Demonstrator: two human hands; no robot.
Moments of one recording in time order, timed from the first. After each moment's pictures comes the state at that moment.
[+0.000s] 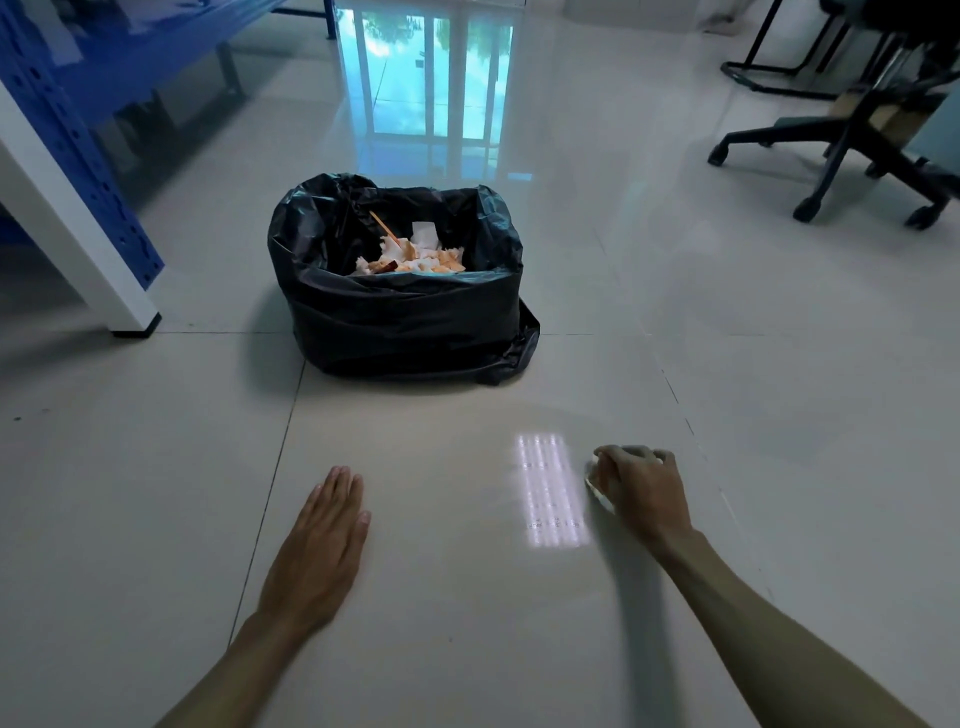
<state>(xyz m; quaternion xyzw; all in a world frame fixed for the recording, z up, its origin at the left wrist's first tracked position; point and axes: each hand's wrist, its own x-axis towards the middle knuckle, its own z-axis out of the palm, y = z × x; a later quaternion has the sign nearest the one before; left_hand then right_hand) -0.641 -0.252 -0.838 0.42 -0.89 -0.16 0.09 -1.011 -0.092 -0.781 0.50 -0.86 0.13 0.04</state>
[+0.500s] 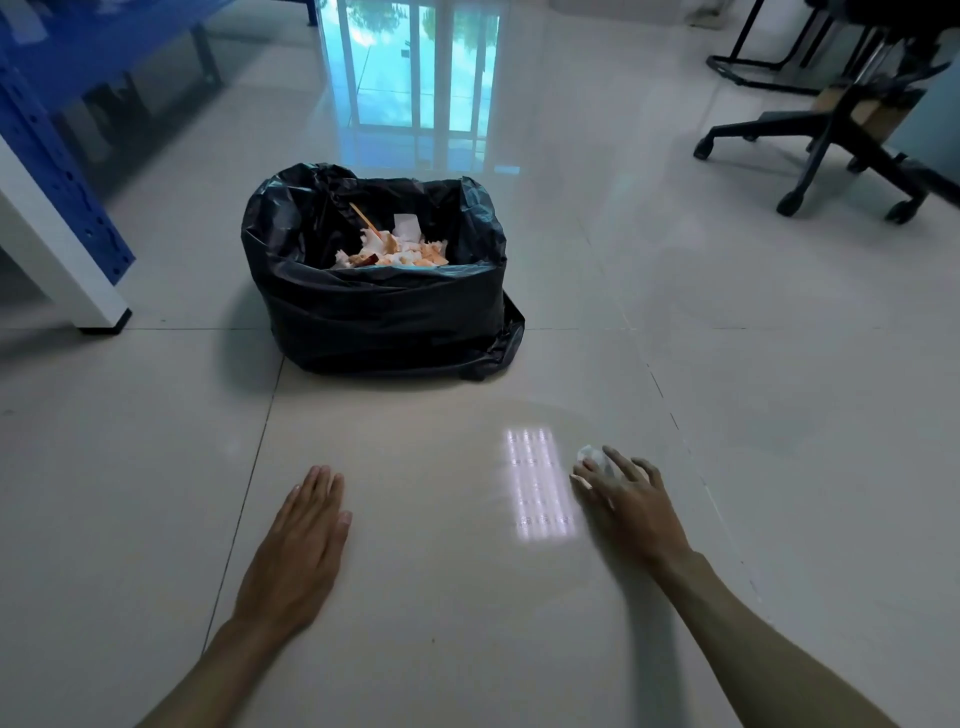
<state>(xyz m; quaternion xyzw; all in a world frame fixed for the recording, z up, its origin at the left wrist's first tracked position) -0.641 -0.252 -0.840 0.42 -0.89 -0.16 0.10 -1.008 -0.064 -0.792 0.57 -0.81 0.13 0.04</state>
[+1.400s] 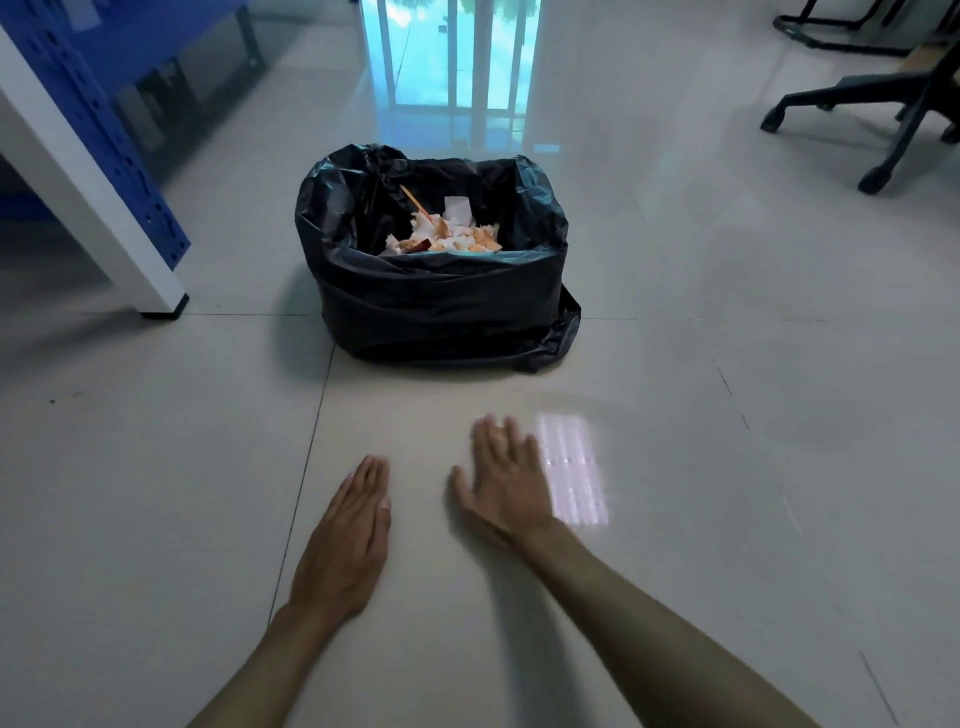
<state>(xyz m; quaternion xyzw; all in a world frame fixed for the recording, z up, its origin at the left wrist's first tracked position) -0.643 -0.253 -0.823 0.44 -0.85 -0.24 0.15 -0.852 -0.207 -0.812 0.58 -0.80 0.07 -0.14</state>
